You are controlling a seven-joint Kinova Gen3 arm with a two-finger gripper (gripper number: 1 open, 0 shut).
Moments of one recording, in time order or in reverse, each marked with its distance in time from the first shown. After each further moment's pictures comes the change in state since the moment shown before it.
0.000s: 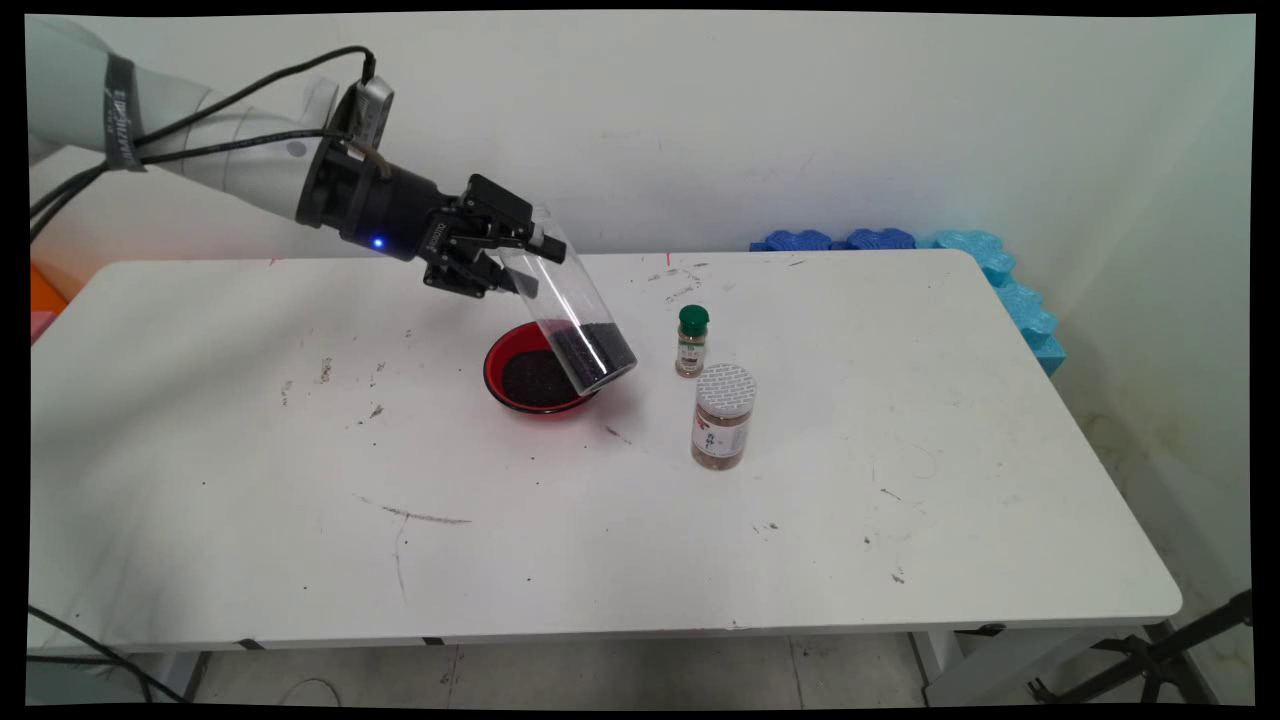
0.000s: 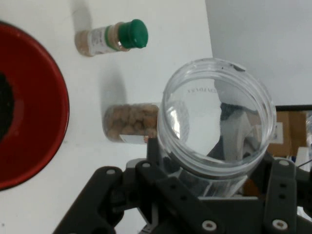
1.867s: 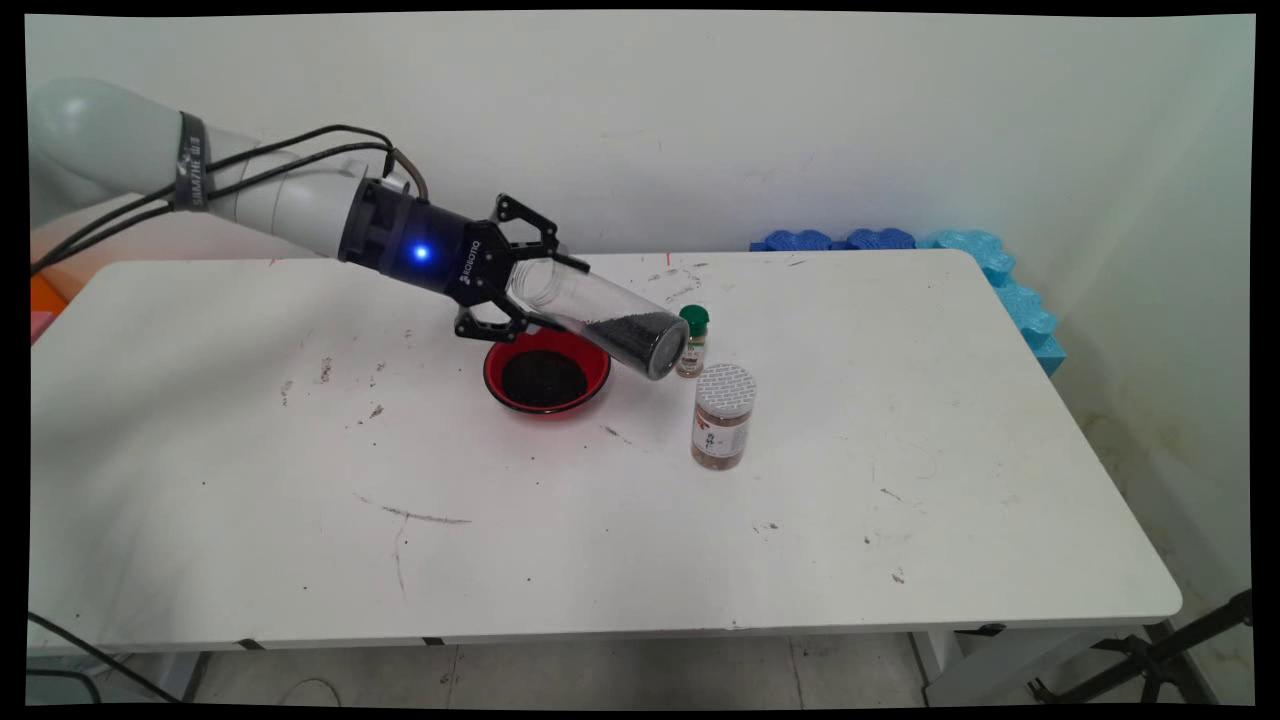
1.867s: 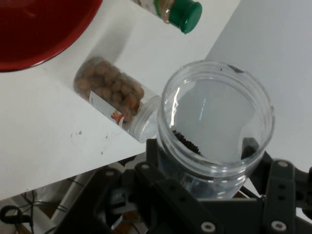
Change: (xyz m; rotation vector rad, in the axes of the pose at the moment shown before) arm -0.003 -0.029 0.036 -0.056 -0.033 -0.722
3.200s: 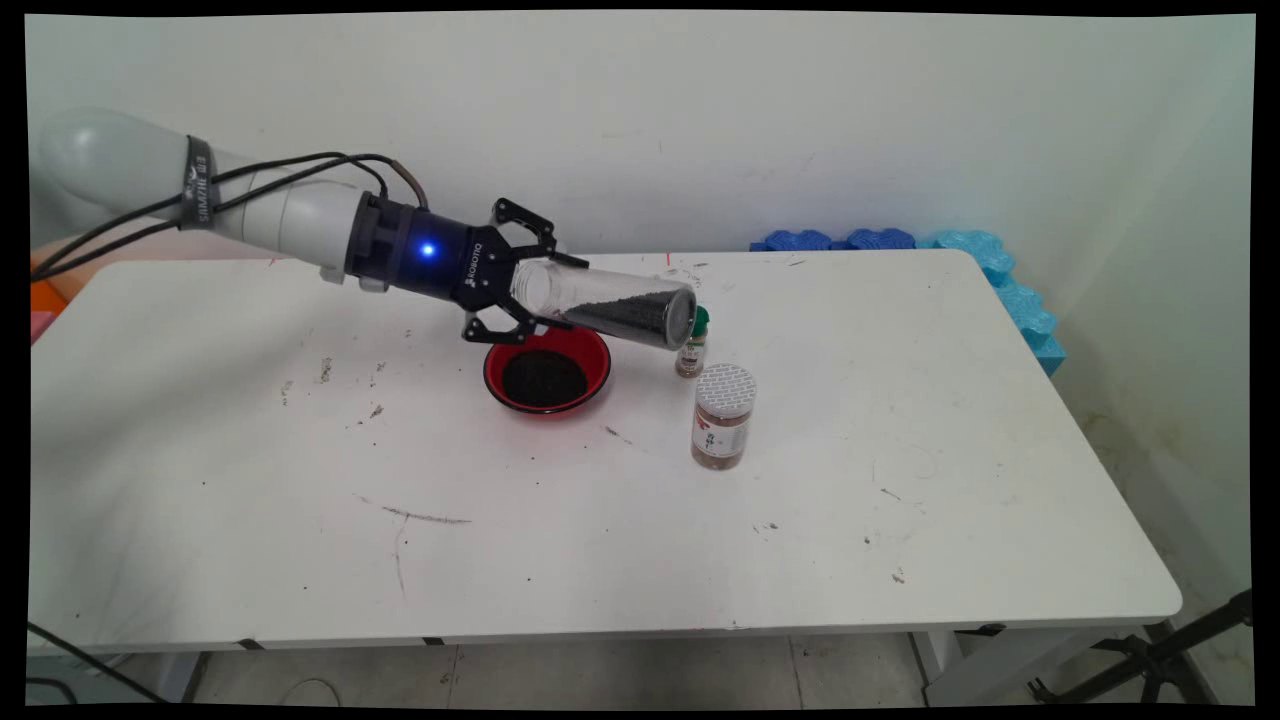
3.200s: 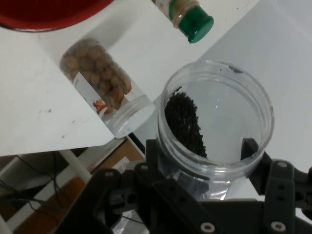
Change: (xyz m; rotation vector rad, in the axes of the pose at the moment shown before) arm 0.008 -0.014 0.005 -0.059 -0.008 -0.291
